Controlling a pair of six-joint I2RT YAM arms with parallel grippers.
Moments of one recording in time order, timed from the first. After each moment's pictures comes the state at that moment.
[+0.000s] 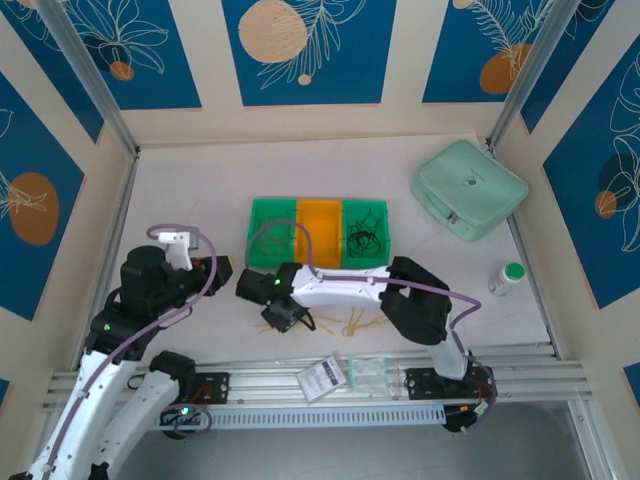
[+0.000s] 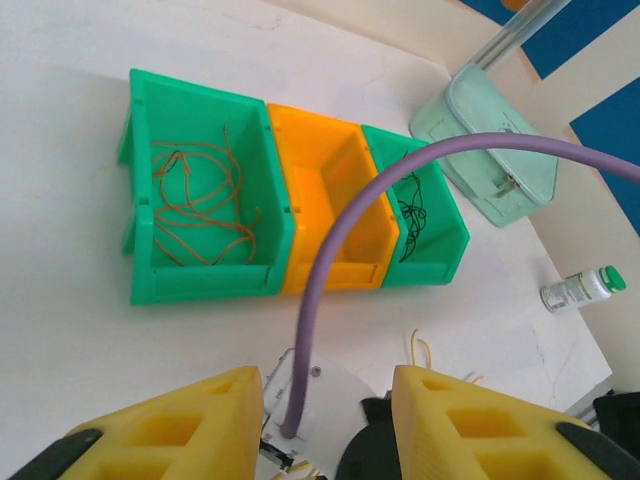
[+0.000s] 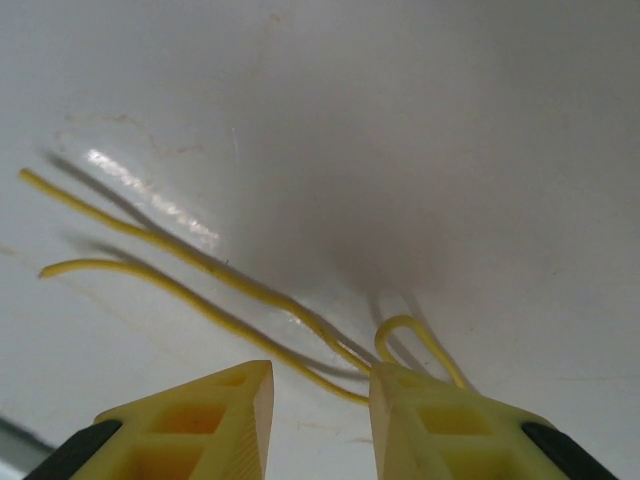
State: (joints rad) left arm -0.32 0.54 0.76 -0.70 0.30 -0.49; right arm 1.23 2.04 1.54 -0.97 0.15 0.48
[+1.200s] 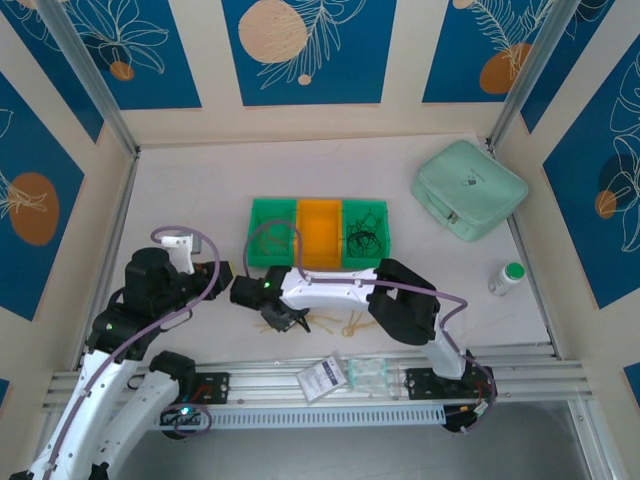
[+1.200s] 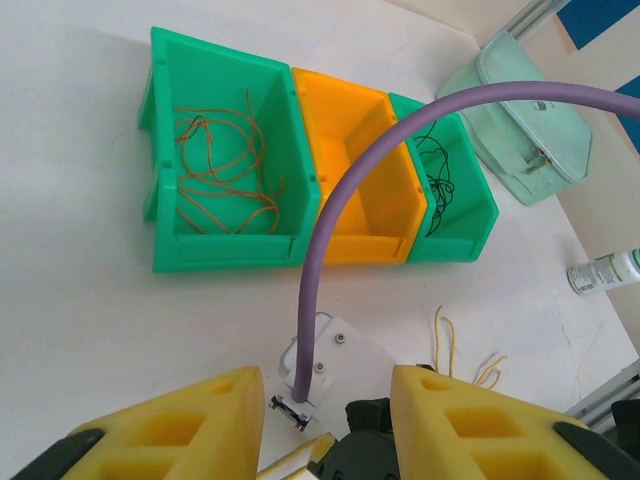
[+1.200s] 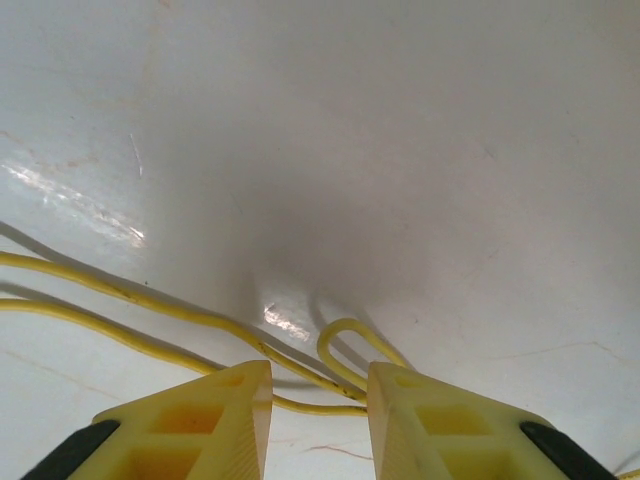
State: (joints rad) left arm -0.32 0.54 0.74 -0.74 0.29 -0.47; right arm 1.25 2.10 1.60 -1.06 0.24 0.55
